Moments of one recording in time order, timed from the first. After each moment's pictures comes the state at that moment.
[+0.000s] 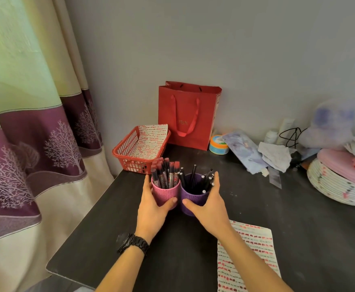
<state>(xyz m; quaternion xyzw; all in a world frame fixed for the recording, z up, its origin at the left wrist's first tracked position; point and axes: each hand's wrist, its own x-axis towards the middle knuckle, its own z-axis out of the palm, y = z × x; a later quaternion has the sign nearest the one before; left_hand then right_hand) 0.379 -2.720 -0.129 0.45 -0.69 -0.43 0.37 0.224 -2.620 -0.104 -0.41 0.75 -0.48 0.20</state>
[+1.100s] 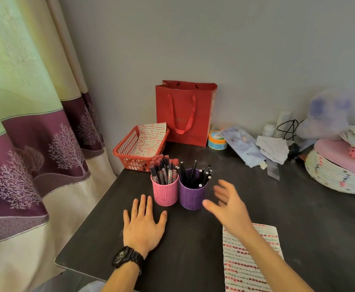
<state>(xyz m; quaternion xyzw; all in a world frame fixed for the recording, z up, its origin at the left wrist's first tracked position) 0.416 -2.696 -0.153 0.55 -0.83 -0.12 0.07 0.213 -2.560 -0.080 -0.36 0.72 -0.53 0.27</state>
